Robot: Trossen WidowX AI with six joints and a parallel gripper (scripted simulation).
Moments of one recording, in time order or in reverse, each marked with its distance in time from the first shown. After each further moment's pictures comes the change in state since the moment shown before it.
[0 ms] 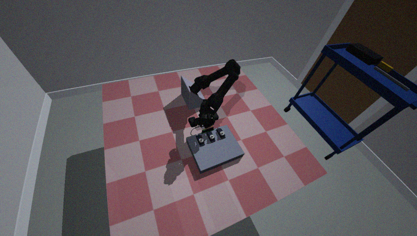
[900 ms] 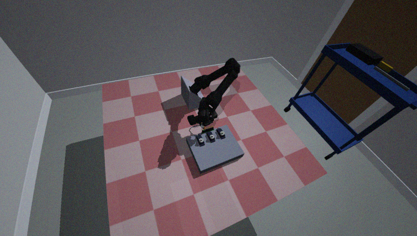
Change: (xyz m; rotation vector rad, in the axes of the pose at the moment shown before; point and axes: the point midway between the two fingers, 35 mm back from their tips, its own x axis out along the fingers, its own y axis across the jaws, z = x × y) arm 0.000 0.000 -0.017 0.000 0.000 0.000
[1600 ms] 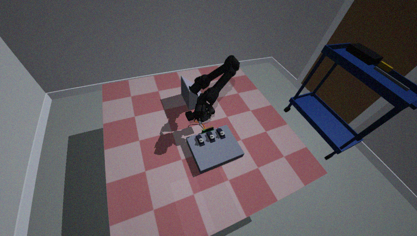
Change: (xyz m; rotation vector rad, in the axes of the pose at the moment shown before) arm -0.001 -0.001 -0.035 -0.002 0.002 -0.001
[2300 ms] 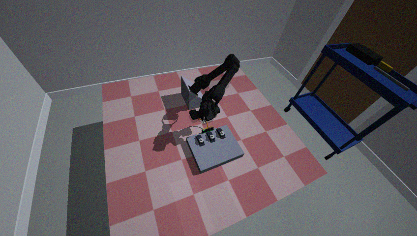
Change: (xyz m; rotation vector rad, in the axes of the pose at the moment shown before) arm -0.041 0.014 0.033 0.015 -0.012 -0.008
